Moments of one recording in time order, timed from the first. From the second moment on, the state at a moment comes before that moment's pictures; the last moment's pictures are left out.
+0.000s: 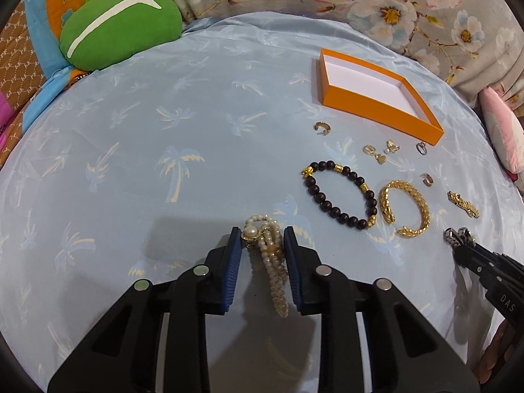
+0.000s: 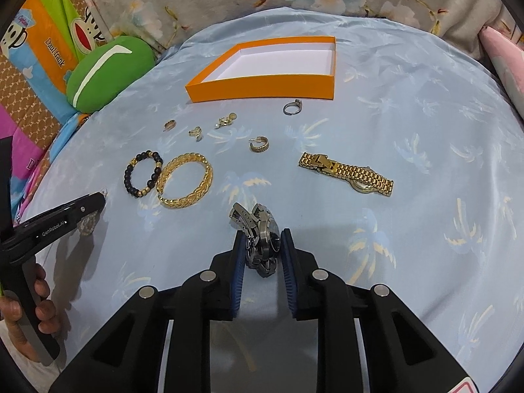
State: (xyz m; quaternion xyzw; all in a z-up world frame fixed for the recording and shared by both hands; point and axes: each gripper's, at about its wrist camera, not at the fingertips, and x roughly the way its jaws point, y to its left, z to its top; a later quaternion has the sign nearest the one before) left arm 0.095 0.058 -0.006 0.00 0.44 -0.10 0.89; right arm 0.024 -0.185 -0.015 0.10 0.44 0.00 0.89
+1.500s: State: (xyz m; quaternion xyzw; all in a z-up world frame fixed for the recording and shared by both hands) left arm 0.303 -0.105 0.090 0.05 0.34 -0.17 0.92; right arm 0.260 -0.256 0.069 0.09 0.35 -0.04 0.93
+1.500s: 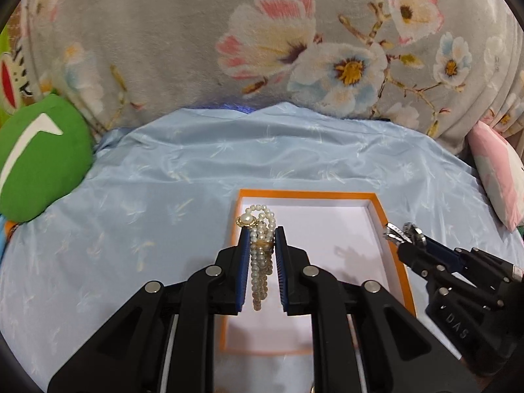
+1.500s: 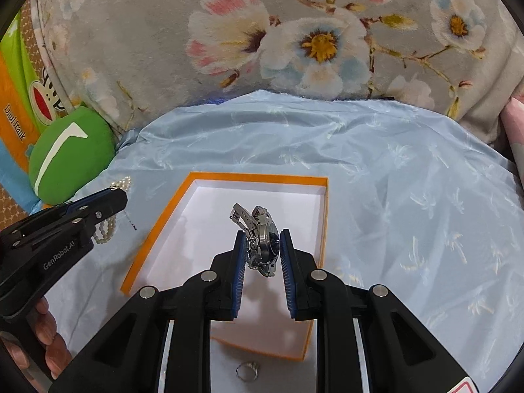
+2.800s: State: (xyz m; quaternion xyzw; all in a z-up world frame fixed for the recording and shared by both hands) left arm 0.395 -0.142 0.015 0.04 0.44 -0.16 0.88; right arm 0.336 -0.280 0.011 0.09 0.42 -0.07 0.90
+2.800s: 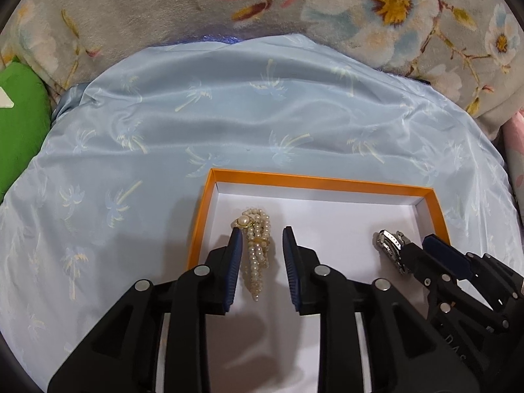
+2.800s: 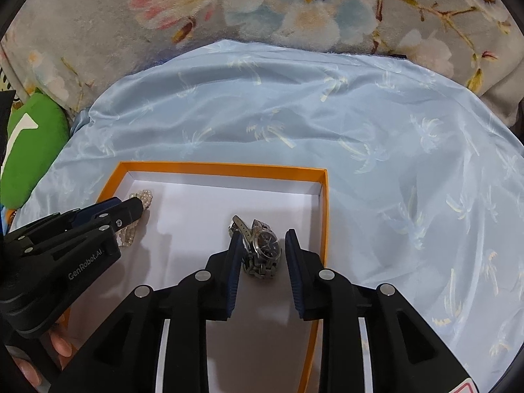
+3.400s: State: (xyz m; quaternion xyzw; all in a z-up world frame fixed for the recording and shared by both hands) left arm 0.266 -0.038 0.059 0.00 0.40 -0.16 0.90; right arm 0.155 -0.271 0.072 0.08 0.32 -0.05 0.94
